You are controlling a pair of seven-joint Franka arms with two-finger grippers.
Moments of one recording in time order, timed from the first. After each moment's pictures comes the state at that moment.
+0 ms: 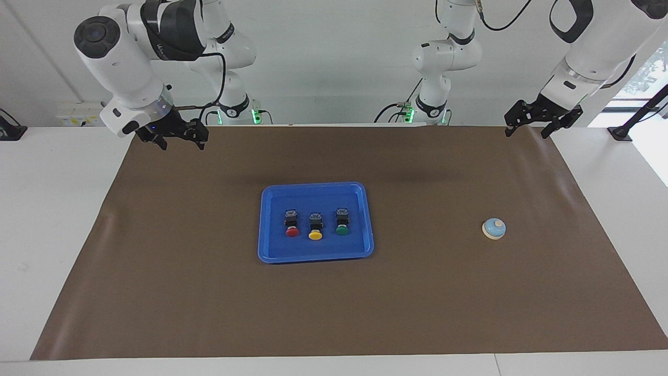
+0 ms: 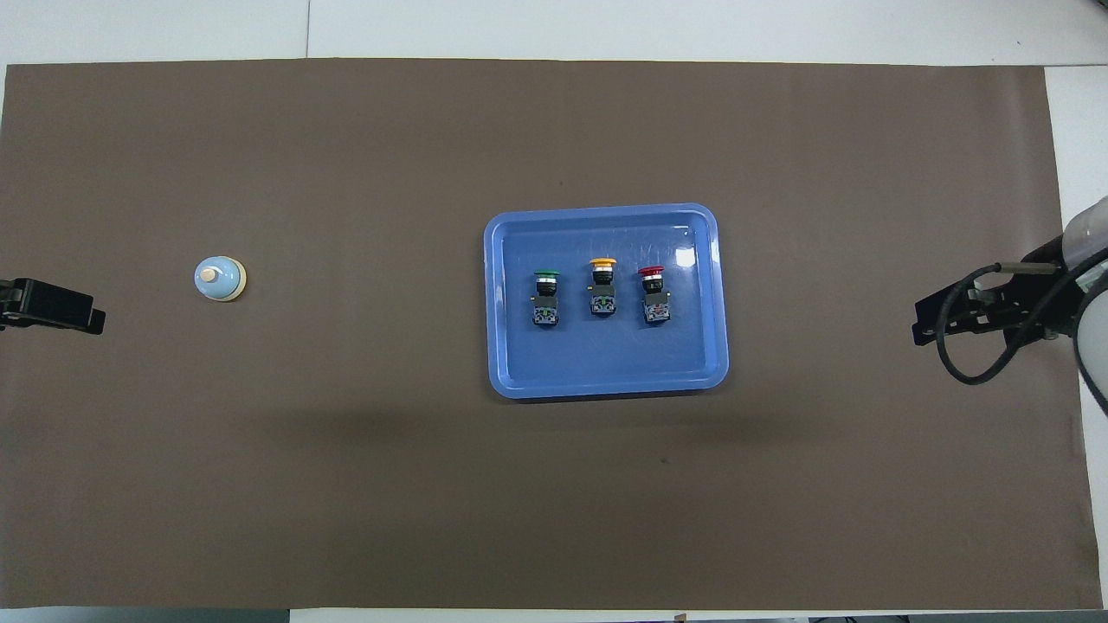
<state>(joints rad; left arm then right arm) 0.06 -0.08 -0.04 -1.70 -0.02 1.52 0.14 0.16 -0.02 -0.14 -1.75 -0.01 1.51 0.02</state>
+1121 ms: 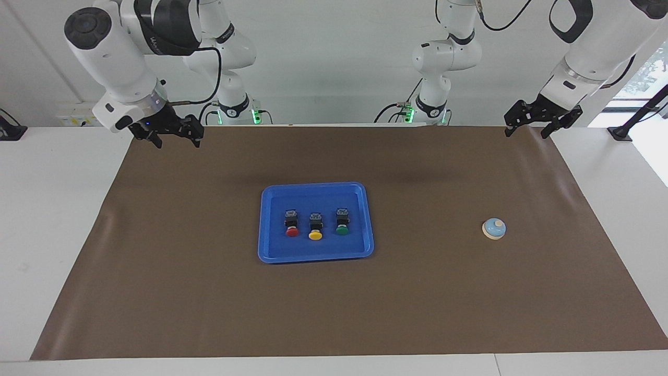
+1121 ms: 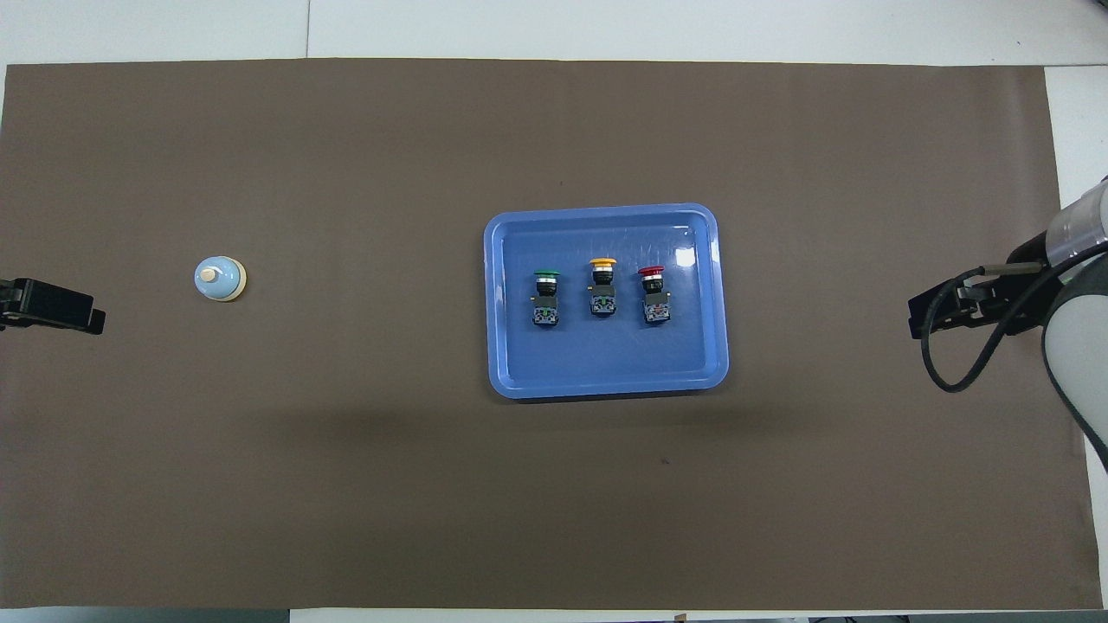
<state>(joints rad) 0.06 -0.08 -0.04 -1.70 -0.02 1.52 0.14 0.14 -0.04 -0.14 -1.72 -0.01 1.50 0.01</state>
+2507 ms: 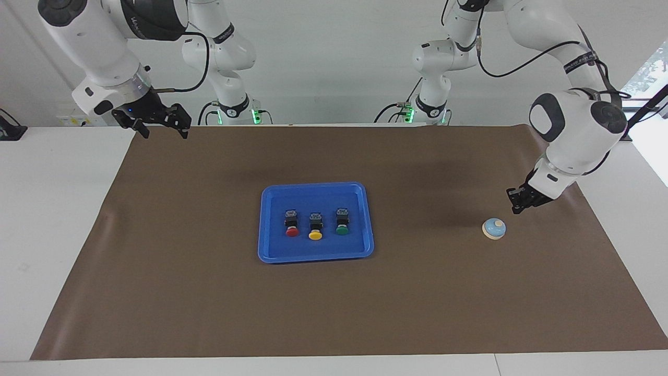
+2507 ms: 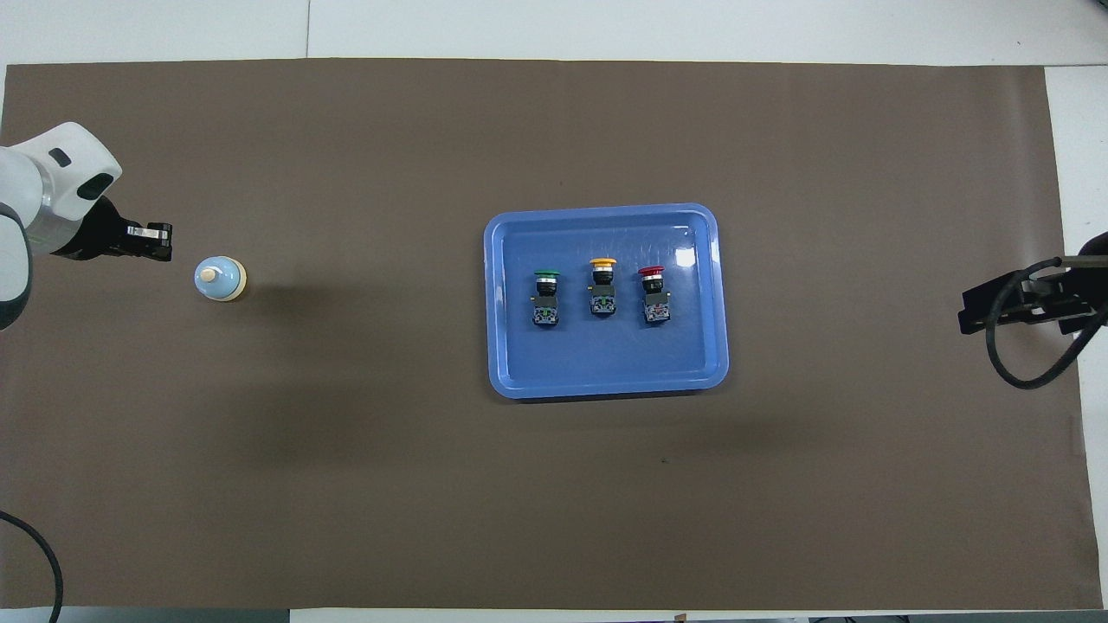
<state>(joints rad) 0.08 0.23 -0.03 -1.81 -0.02 2.05 0.14 -0.04 -0.05 0.00 -1.66 -0.01 1.45 -0.02</state>
